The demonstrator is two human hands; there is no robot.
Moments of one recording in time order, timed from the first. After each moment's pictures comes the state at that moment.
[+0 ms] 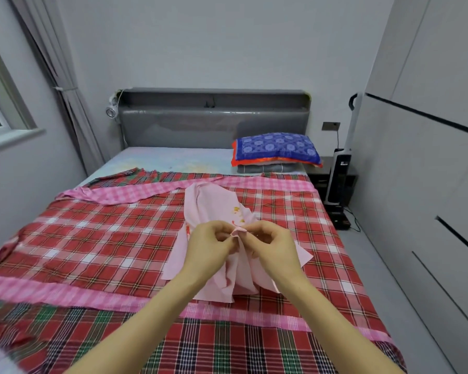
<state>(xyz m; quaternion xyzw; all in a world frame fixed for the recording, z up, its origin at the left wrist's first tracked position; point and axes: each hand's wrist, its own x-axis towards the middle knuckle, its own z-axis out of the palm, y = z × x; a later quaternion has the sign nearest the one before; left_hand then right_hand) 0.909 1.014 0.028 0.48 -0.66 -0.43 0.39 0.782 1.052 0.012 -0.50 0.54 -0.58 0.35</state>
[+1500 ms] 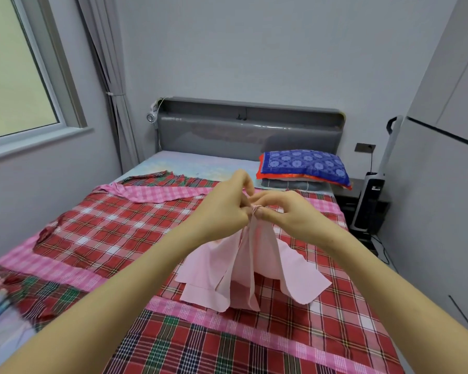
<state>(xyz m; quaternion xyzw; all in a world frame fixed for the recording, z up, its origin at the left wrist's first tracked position) 0.911 1.001 0.115 0.43 -0.82 -0.22 0.30 0.742 1.002 0.097 -0.79 0.49 -0.30 0.21</state>
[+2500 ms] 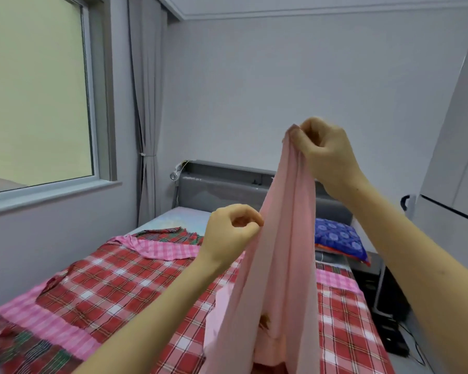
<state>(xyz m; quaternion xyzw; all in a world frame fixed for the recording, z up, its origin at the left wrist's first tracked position) 0.931 0.982 0.172 0.33 -0.69 -0.23 0.60 0.771 0.974 0.296 -0.72 0.38 -0.58 0.00</state>
